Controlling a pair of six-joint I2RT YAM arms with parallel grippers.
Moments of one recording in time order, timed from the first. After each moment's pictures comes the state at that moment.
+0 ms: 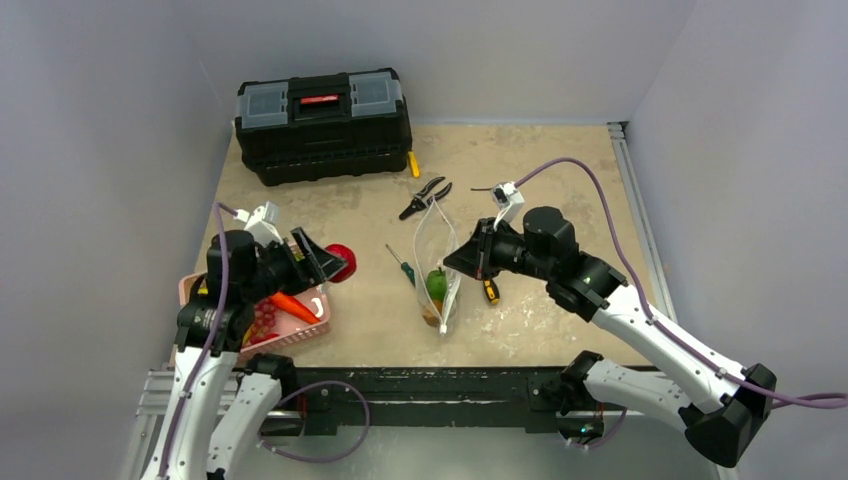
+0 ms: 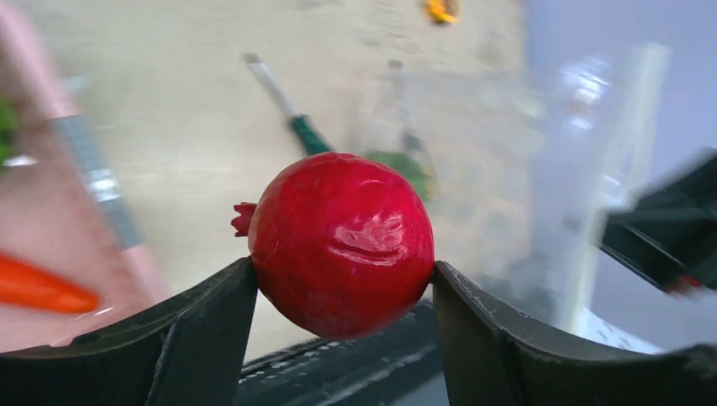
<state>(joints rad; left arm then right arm) -0.09 0.62 0.84 -0.82 0.33 -0.65 0.73 0.95 0.89 -0.29 -0.29 0.65</state>
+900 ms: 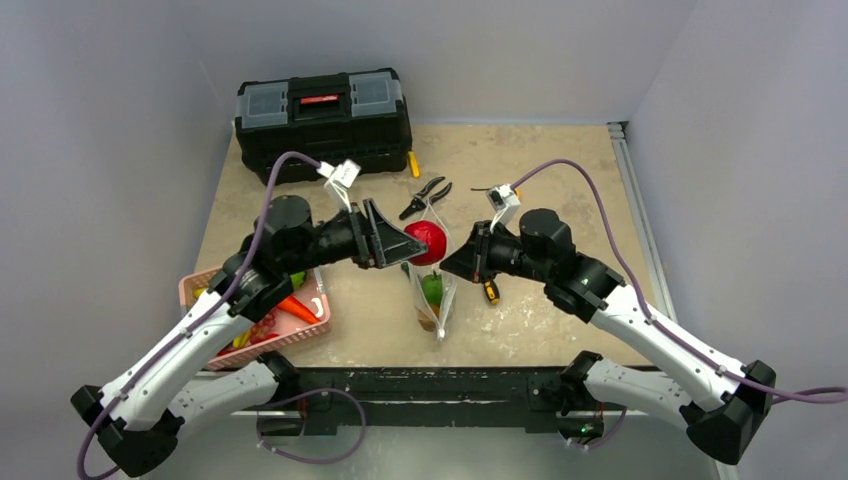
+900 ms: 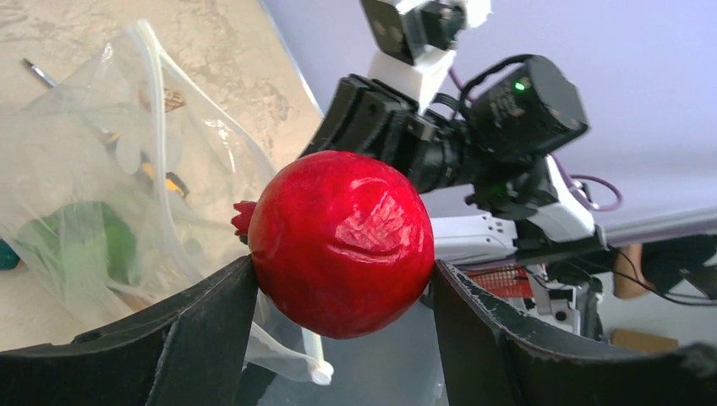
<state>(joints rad) -0.68 0.87 1.04 -0.31 0.43 -0.90 0.76 0.96 0.89 -0.28 -0.29 0.67</state>
